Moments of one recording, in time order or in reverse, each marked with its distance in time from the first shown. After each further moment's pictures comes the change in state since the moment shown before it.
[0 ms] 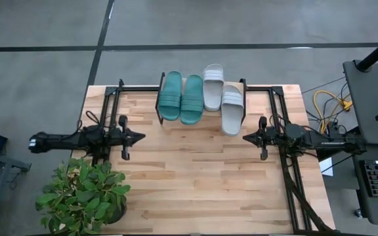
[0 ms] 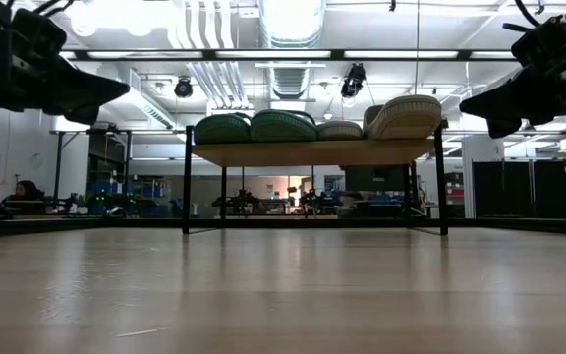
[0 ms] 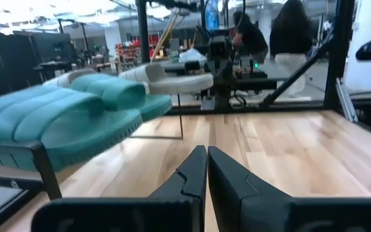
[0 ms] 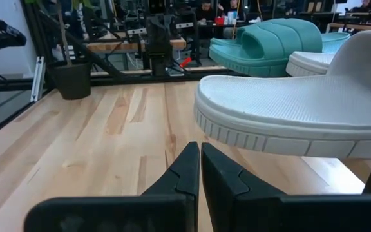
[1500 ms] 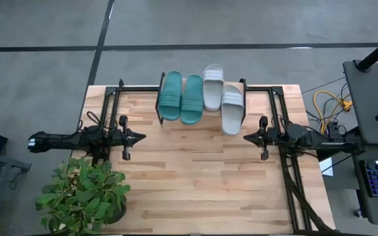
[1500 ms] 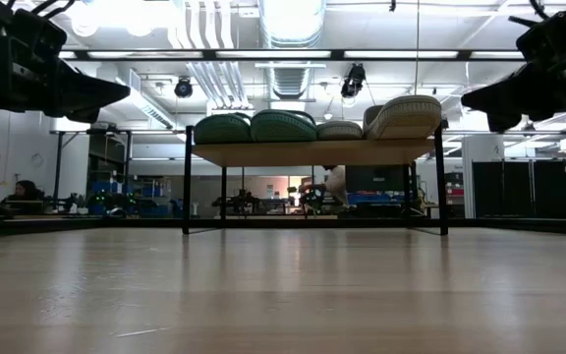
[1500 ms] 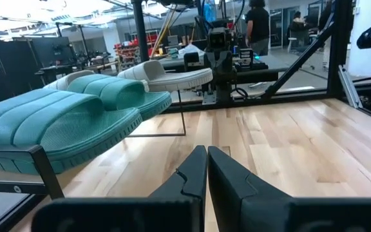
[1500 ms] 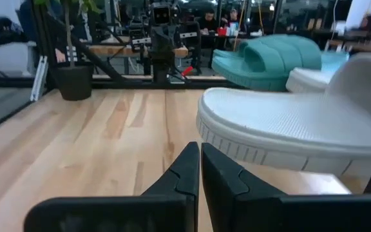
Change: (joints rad) left arm 0.000 0.030 -0.006 0.009 0.000 0.053; right arm 0.006 -0.034 0.000 -0.001 -0.001 -0.069
